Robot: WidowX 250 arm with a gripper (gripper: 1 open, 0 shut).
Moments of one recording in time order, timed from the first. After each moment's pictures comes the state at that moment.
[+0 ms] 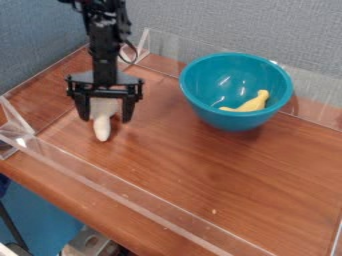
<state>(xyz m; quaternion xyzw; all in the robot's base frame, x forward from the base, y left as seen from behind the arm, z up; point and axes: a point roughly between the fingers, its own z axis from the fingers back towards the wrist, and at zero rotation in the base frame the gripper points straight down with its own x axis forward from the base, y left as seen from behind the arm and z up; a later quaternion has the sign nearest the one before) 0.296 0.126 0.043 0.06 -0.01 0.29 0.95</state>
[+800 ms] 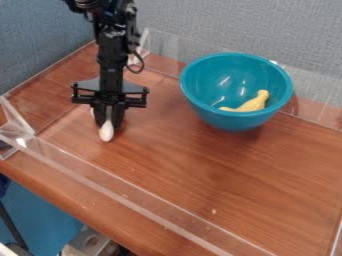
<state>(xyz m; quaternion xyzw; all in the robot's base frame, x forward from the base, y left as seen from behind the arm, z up) 0.297 0.121 0.032 0.07 0.00 0.30 0.95</state>
